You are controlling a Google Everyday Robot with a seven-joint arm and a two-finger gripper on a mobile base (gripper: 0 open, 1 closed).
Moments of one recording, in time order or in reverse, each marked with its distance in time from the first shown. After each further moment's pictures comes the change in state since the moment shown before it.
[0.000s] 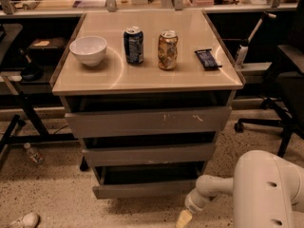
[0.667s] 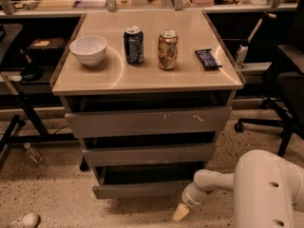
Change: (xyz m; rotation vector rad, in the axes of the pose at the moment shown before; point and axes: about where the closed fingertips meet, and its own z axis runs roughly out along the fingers) arm -0.029 -0.008 -0.007 0.002 -0.032 -0.077
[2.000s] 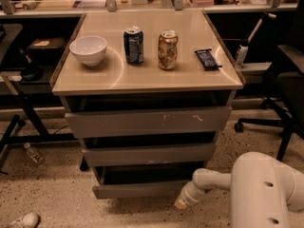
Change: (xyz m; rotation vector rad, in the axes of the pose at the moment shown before) arm -0.006 -0.021 0.010 0.029 -0.021 -0.007
